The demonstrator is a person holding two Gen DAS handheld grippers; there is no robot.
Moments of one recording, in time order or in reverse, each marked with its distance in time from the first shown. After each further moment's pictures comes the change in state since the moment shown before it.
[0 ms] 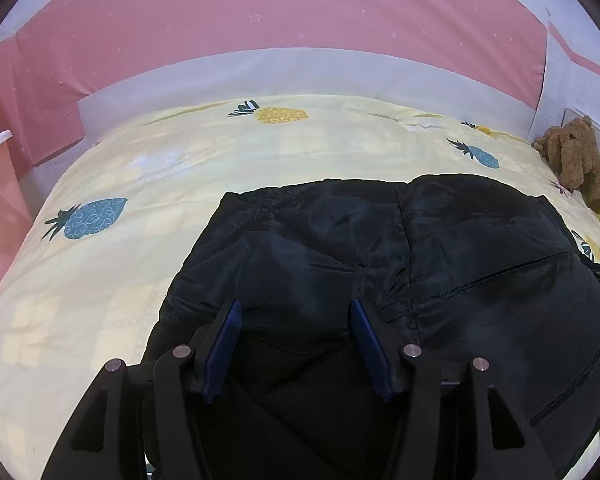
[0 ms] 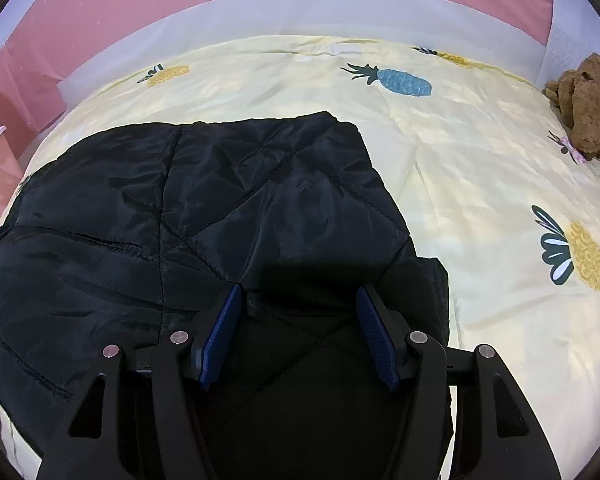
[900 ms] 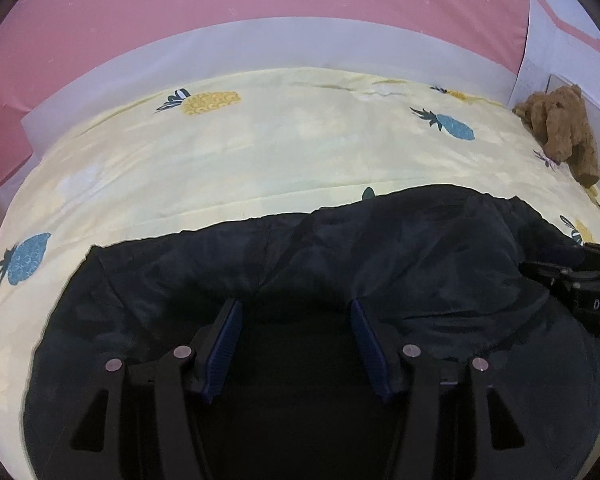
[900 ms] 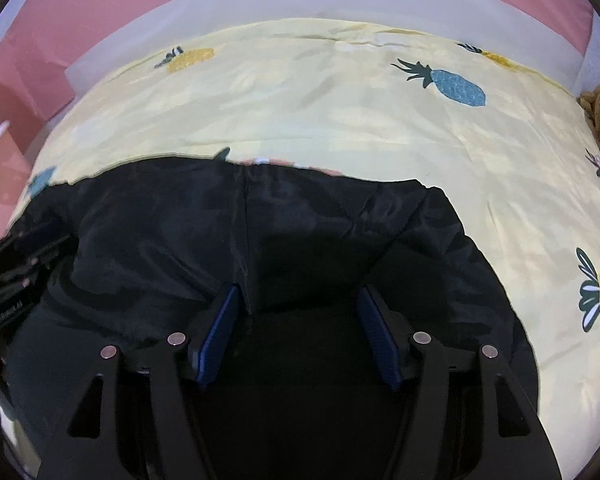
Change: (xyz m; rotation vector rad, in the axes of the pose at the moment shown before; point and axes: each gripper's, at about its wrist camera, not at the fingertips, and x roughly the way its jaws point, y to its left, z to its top) left arm 0.043 -0.085 0.058 0.083 0.138 -0.069; right arm 0.021 0.048 0.057 -0.017 0.096 0.075
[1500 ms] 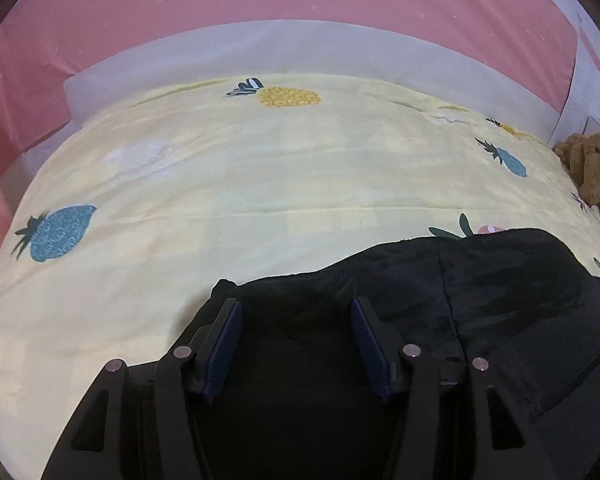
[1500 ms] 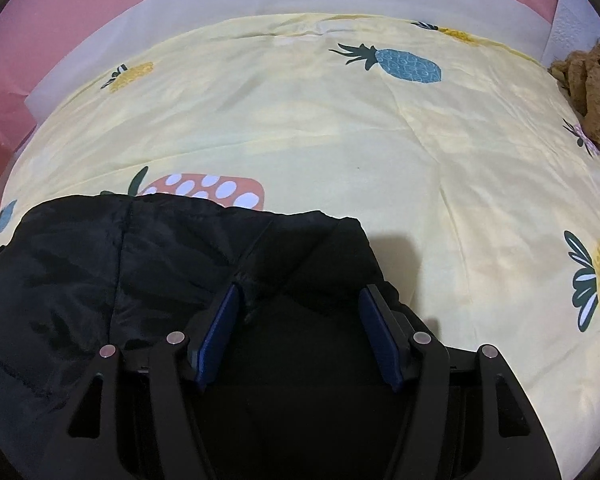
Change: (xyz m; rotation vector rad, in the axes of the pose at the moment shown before) left arm 0.023 0.094 -0.007 -0.141 -0.042 0.060; right arm 0.036 -0.056 0.009 0.094 -0.003 -0.084
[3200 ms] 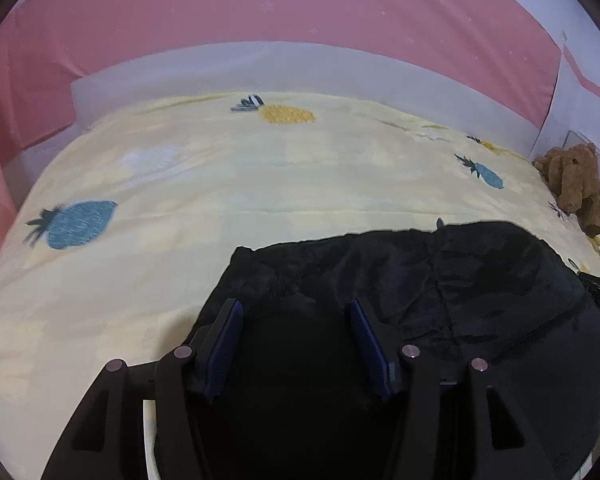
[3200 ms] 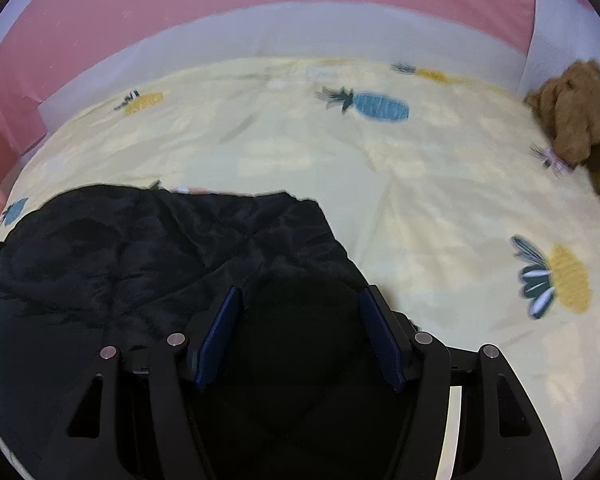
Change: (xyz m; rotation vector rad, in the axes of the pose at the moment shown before) left arm -0.054 0.017 -0.023 -0.008 -0.078 -0.058; right arm -0.069 -0.007 -0.039 -0.053 -0.188 -0.038
